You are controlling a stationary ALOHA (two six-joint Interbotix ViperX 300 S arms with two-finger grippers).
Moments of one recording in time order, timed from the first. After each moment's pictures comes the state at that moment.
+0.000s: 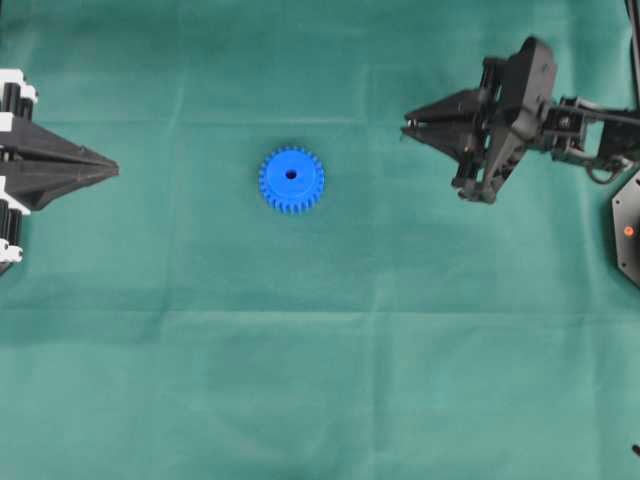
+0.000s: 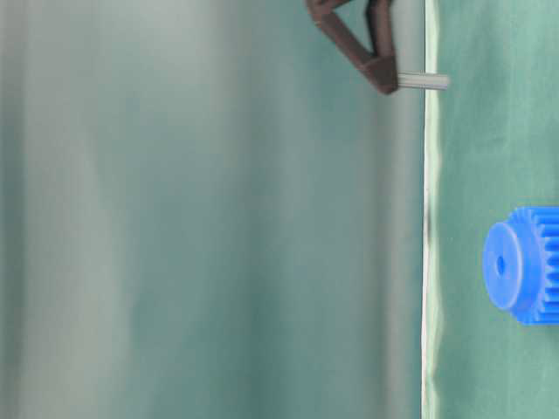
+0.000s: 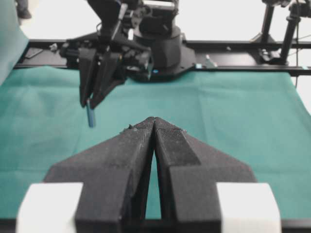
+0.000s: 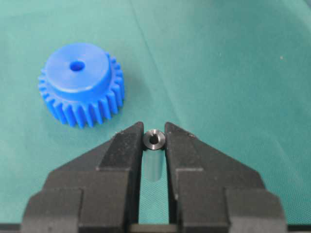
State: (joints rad) left arm 0.01 -0.96 1.17 0.01 -0.20 0.00; right arm -0.26 -0.23 1.08 0.03 -0.45 -0.02
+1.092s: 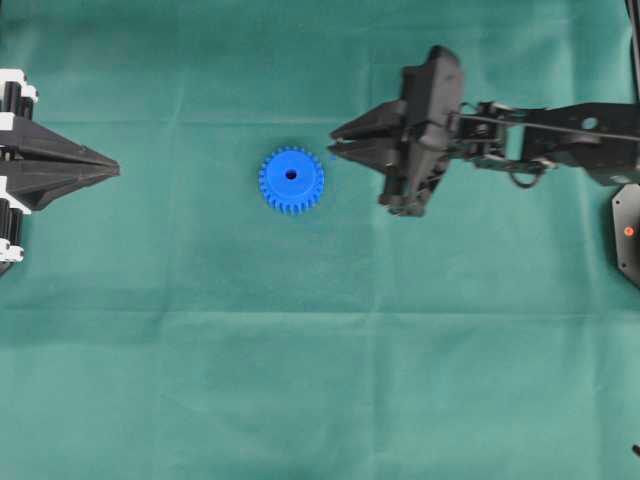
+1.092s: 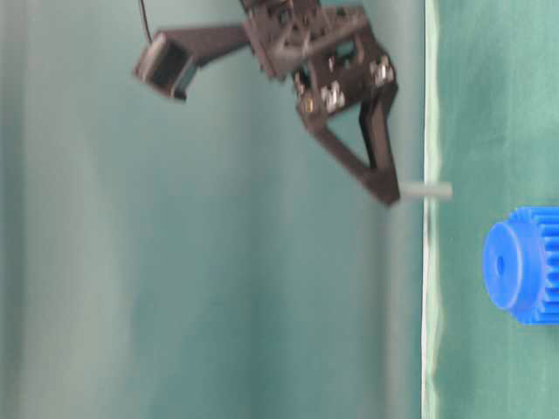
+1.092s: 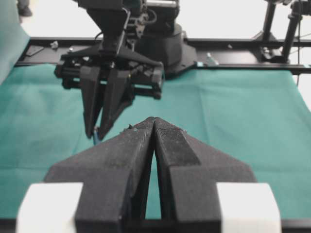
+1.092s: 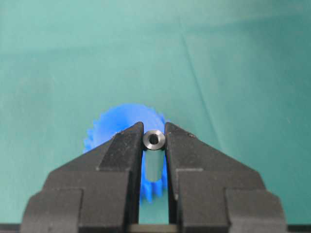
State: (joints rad) left arm 0.01 -0.96 1.17 0.01 -0.20 0.00; right arm -0.16 0.01 0.79 0.03 -0.39 -0.02
